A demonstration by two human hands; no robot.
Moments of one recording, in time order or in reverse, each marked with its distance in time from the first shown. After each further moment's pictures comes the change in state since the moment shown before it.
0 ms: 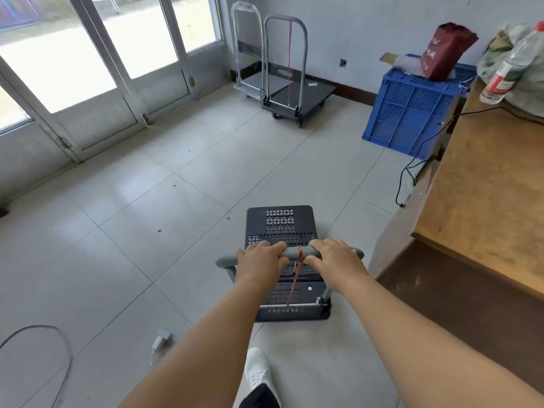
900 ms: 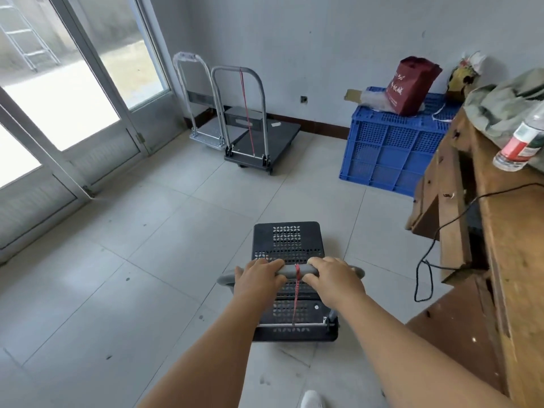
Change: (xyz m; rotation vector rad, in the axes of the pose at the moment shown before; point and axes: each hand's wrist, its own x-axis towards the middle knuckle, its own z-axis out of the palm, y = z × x) left_hand 0.408 0.046 -0.111 0.016 -0.079 0.112; right_hand 0.371 0.060 -0.115 0.046 0.039 0.201
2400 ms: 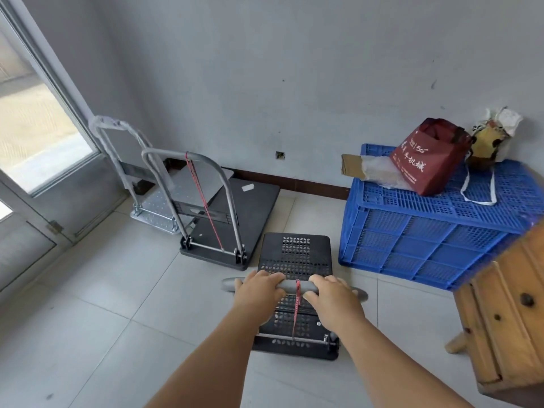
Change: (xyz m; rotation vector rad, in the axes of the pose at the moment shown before) left_hand 0.689 0.053 -0.216 0.086 -0.061 0.189; right_hand 0.650 0.014 -0.195 0.046 0.078 0.220
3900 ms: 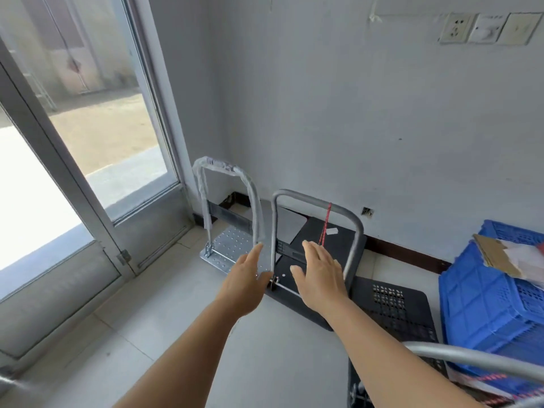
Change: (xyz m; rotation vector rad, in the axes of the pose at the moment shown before) left_hand 0.120 -0.418 -0.281 -0.385 0.336 -0.066; right_hand 0.240 -0.490 0.025 0.076 0.173 -0.271
